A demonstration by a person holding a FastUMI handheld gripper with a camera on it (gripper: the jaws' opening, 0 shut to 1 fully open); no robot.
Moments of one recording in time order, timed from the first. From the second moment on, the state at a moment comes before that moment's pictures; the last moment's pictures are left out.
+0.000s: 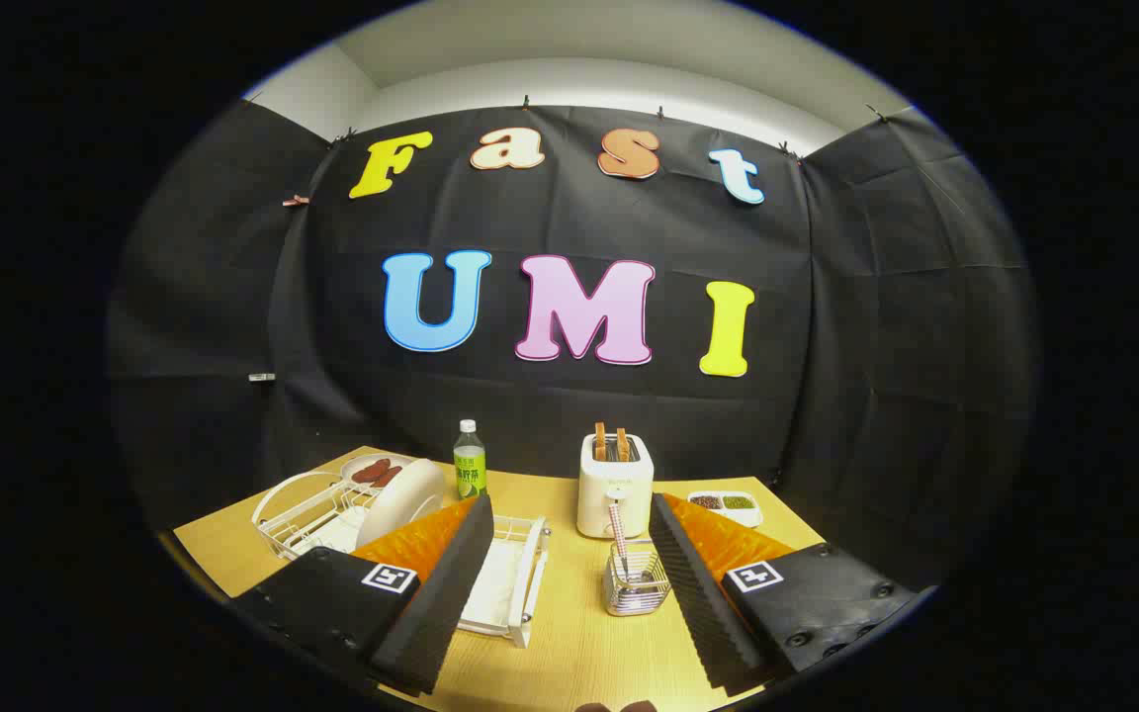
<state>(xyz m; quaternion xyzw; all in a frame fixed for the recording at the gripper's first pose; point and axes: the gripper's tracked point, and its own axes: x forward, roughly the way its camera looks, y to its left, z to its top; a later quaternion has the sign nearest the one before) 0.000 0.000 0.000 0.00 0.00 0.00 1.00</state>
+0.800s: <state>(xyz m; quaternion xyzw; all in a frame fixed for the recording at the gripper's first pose) -0.010 -0.024 -0.008 0.00 0.02 -0.03 1.00</state>
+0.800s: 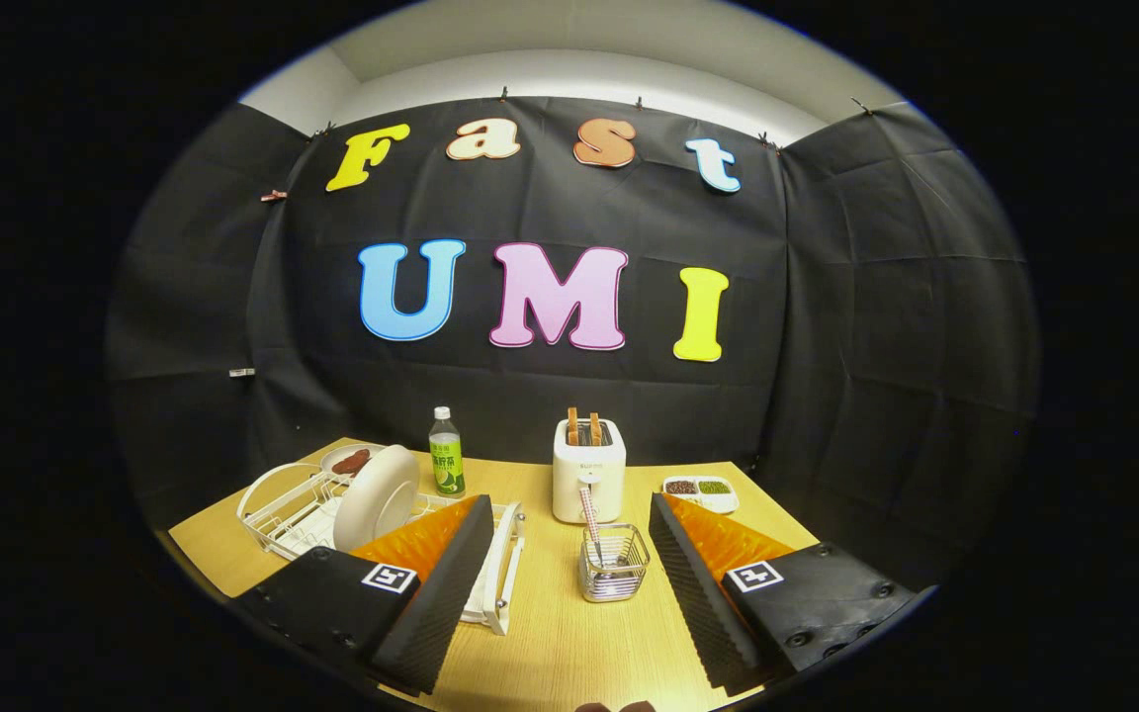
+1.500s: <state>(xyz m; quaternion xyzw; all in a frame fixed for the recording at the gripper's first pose) 0.019 0.004 -0.019 0.00 0.06 0.00 1.00</state>
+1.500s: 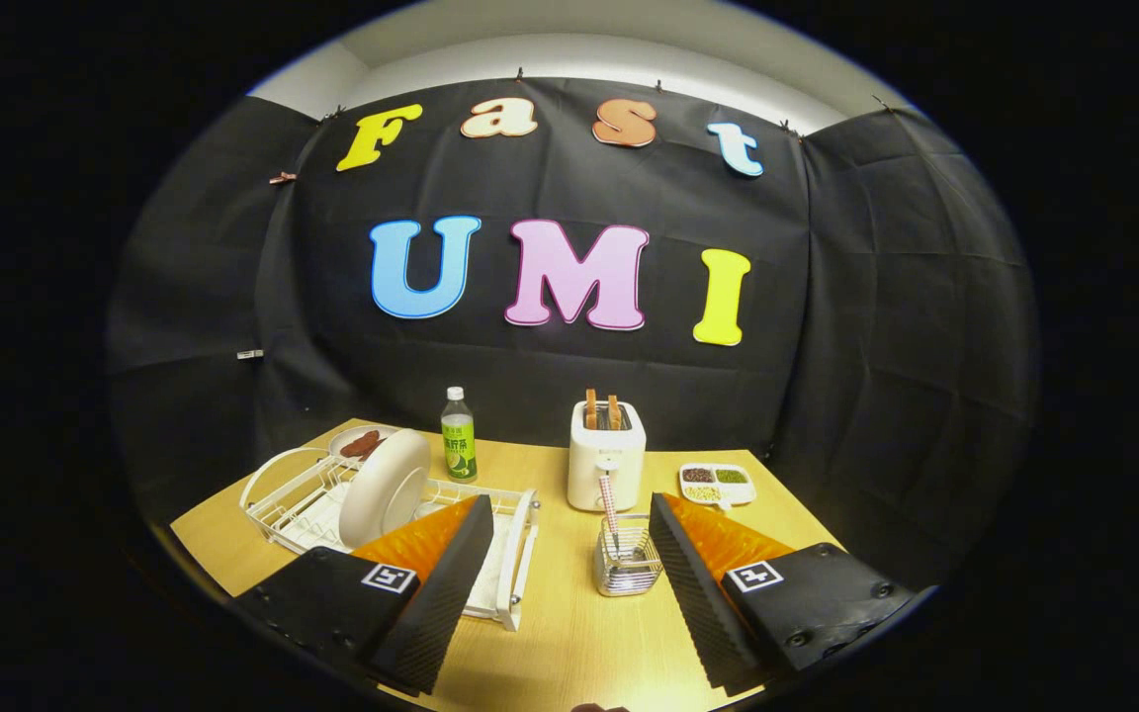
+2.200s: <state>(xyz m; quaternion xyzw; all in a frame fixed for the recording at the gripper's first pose) 0.125 0.117 -0.008 0.11 0.22 0.11 0.96</state>
